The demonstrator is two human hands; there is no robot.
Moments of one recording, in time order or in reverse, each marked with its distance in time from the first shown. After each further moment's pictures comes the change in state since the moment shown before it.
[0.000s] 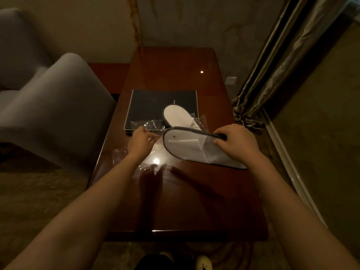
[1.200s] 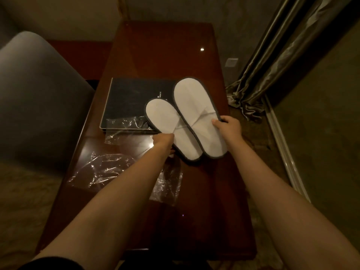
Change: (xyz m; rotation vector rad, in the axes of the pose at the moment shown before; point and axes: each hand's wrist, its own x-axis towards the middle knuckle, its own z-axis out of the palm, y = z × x) left_hand 0.062 0.096 0.107 -0.971 -0.299 -0.938; right_hand 0.103 0.084 0.074 0.886 0.034 0.634
